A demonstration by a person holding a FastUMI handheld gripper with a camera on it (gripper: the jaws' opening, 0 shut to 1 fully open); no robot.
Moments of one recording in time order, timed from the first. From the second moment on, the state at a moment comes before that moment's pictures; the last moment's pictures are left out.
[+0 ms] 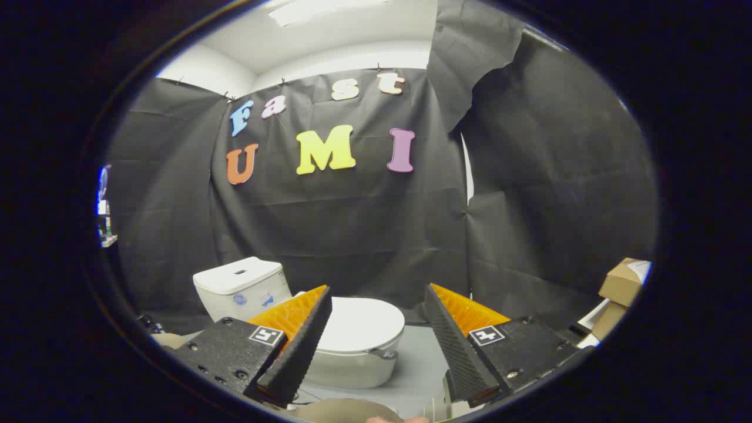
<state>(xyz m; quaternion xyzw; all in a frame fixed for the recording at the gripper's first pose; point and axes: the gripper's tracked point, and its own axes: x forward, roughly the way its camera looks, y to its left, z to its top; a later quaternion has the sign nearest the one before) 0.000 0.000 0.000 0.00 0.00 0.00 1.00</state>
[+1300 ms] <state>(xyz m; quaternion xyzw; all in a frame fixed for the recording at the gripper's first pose) 0.021 0.024 -0.049 -0.05 0.05 0.00 1.00</state>
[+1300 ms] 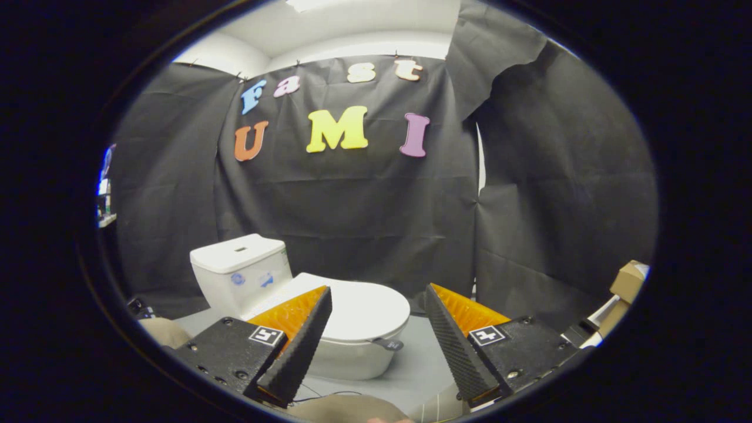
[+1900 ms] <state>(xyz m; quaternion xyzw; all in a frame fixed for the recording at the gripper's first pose) 0.069 0.039 -0.070 -0.02 0.11 0.01 0.99</state>
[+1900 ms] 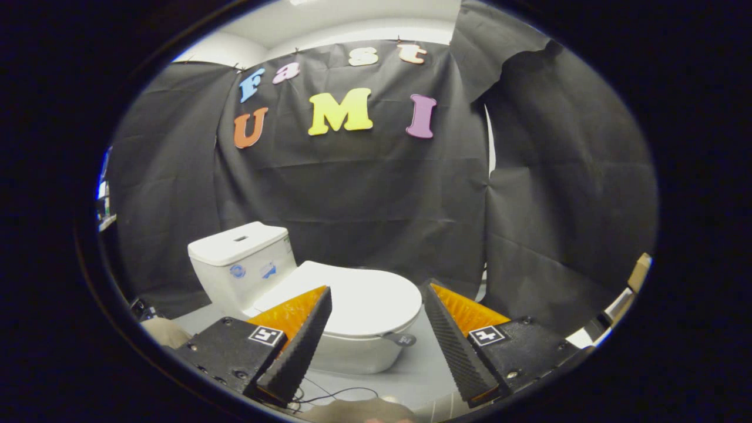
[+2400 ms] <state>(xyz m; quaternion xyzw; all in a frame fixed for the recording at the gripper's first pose) 0.128 0.009 -0.139 0.07 0.24 -0.01 0.97</state>
